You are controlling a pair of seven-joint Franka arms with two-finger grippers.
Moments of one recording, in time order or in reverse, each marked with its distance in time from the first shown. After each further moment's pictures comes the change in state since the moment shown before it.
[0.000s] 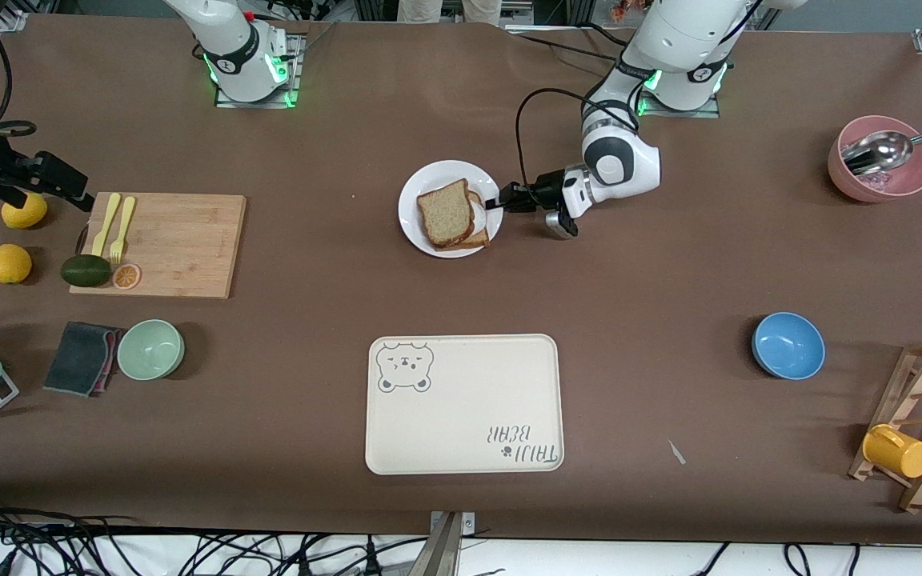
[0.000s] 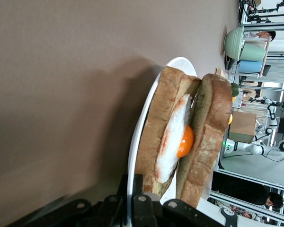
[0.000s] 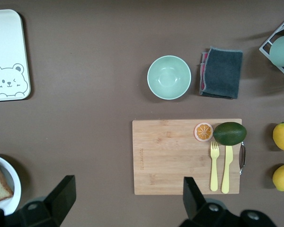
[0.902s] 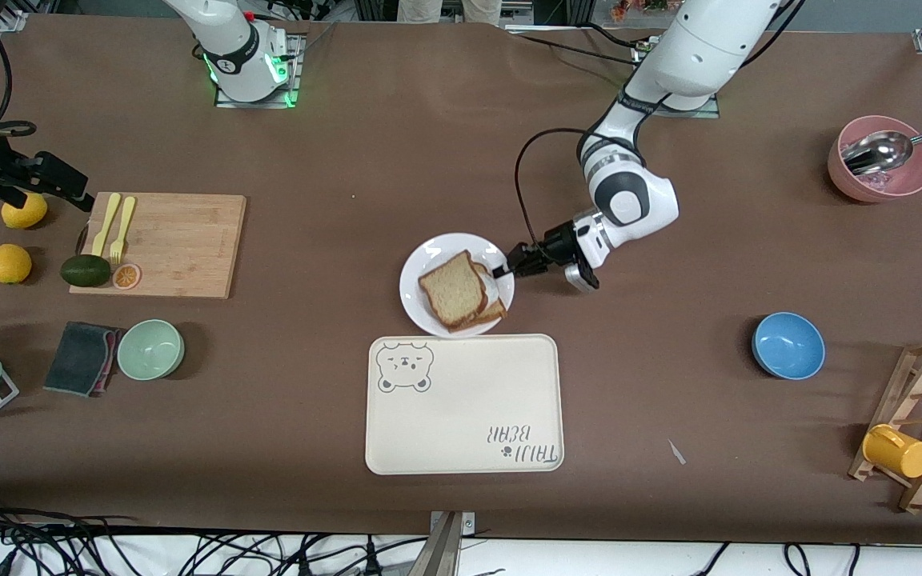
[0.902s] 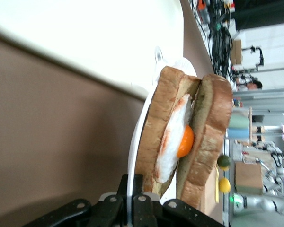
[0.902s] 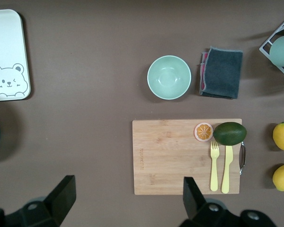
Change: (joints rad) left arm 0.107 0.093 0.017 0.326 0.000 0.186 -0.026; right arm 0.000 0.000 0.000 0.000 0.000 0.000 0.000
